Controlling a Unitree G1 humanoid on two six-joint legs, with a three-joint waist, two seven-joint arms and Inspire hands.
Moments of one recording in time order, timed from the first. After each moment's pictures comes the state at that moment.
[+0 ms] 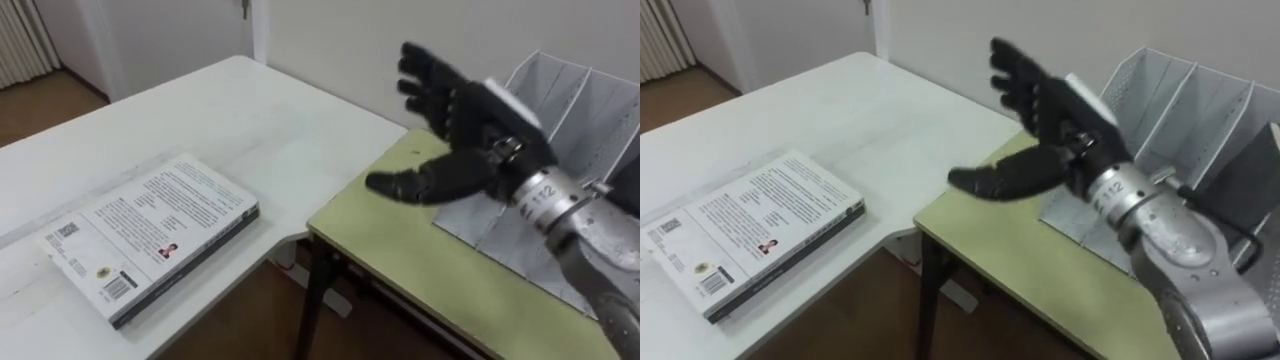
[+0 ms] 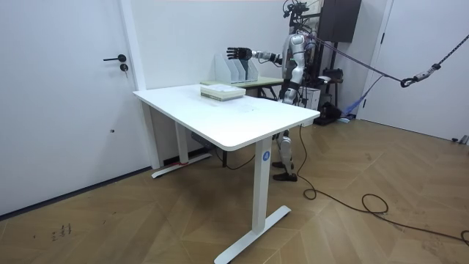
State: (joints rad) left arm 0.20 0.31 -0.05 1.08 -0.45 0.05 -0.21; right arm -0.29 -0.57 0.19 -0.06 0.42 0.13 0.39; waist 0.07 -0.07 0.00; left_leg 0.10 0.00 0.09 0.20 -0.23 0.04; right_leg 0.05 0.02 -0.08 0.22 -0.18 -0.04
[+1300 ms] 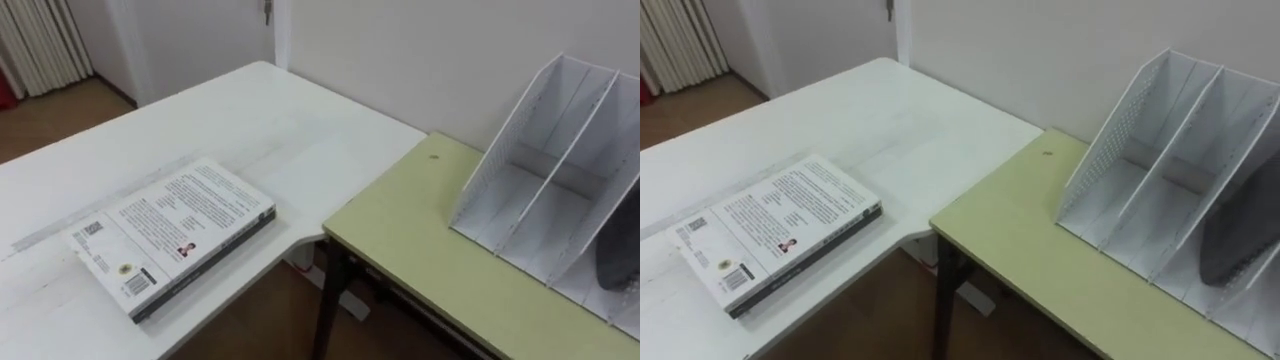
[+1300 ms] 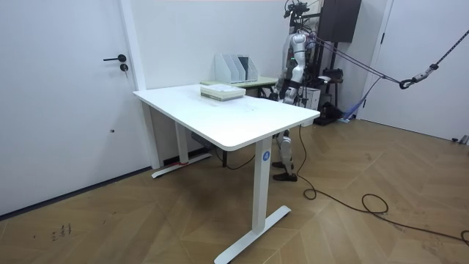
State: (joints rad) left arm 0.17 0.28 -0.10 1.13 -0.50 0.04 -0.22; right arm 0.11 -0.31 0.07 1.09 0.12 0.04 0.42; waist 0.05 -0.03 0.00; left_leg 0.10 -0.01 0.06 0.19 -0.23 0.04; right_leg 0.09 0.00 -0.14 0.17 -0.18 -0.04
